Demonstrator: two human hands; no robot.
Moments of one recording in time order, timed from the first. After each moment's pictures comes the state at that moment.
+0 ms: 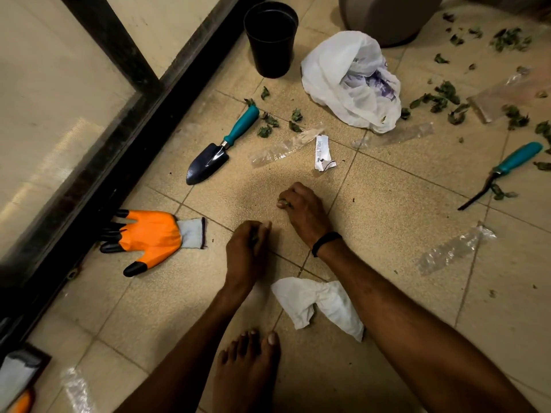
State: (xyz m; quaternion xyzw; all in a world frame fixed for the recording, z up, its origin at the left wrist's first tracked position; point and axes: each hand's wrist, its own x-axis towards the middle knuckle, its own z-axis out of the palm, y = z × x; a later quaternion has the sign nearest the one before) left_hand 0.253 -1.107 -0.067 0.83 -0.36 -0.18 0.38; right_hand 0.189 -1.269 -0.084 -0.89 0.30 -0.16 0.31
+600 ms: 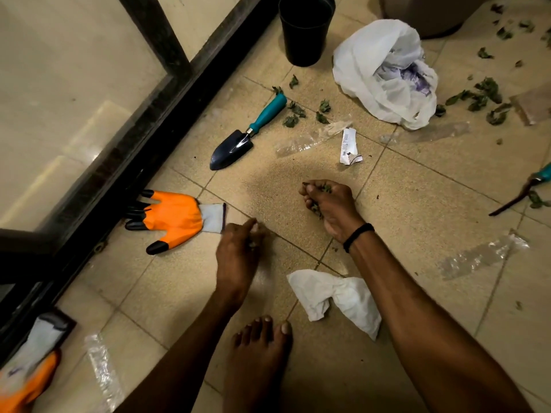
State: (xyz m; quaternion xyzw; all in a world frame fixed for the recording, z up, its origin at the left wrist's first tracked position) left_hand 0.142 -0.973 -0.063 0.84 -0.31 -0.43 0.08; right_hand 0.192 -1.265 -0.047 -0.43 0.48 -0.16 0.75
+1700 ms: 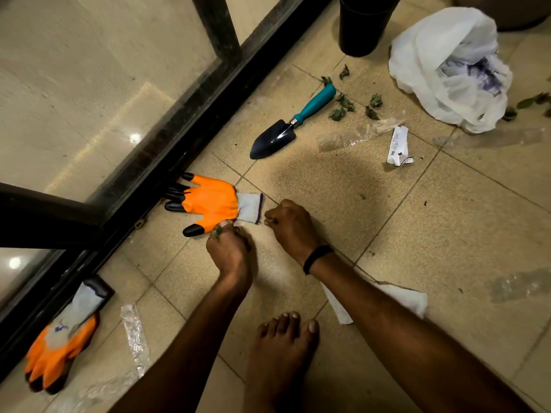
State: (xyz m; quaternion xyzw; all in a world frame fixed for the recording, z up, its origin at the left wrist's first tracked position) left_hand 0.183 -0.961 -0.064 0.85 -0.41 -0.32 0.05; right_hand 0.251 -1.150 -0.066 -0.90 0.21 -0.02 0.39
